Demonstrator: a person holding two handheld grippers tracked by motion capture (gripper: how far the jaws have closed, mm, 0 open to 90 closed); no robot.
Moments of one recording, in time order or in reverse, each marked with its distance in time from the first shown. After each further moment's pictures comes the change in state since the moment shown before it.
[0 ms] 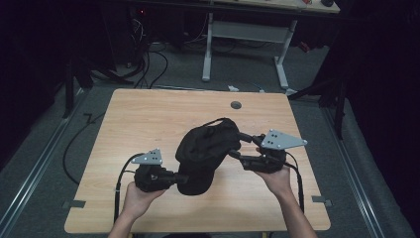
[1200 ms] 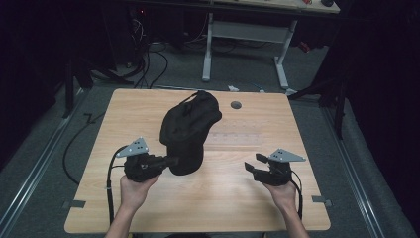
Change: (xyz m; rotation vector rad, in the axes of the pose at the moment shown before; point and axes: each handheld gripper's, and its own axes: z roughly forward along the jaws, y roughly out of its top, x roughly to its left) left arm 0.012 0.012 -0.026 -0.189 0.192 -0.037; right arm -0.029 -0.110 -0.005 0.239 -0.242 0.243
